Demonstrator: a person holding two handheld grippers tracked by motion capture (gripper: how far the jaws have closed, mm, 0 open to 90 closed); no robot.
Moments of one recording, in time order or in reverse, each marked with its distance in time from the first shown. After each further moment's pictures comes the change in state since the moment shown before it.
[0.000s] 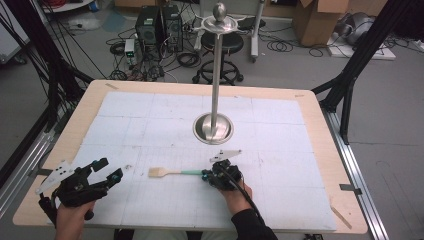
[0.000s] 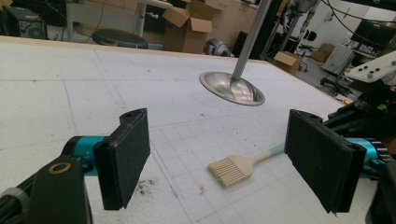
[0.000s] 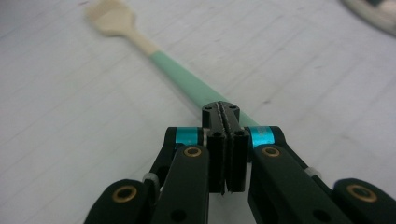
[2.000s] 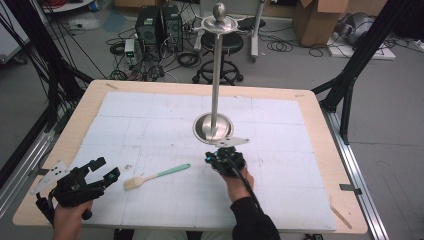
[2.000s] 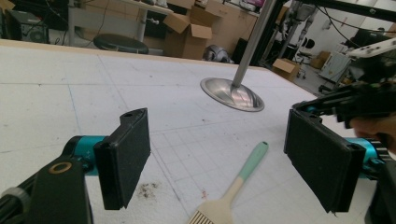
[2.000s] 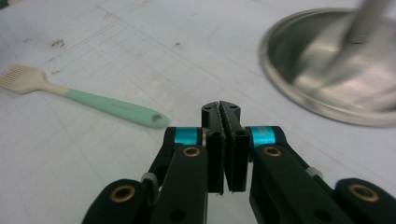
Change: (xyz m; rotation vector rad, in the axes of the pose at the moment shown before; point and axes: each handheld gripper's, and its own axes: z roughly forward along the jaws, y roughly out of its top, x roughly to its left) left arm 0.003 0.001 -0.004 -0.024 -0.002 -0.011; right arm -0.016 0.028 -0.014 -0.139 -0.100 0.019
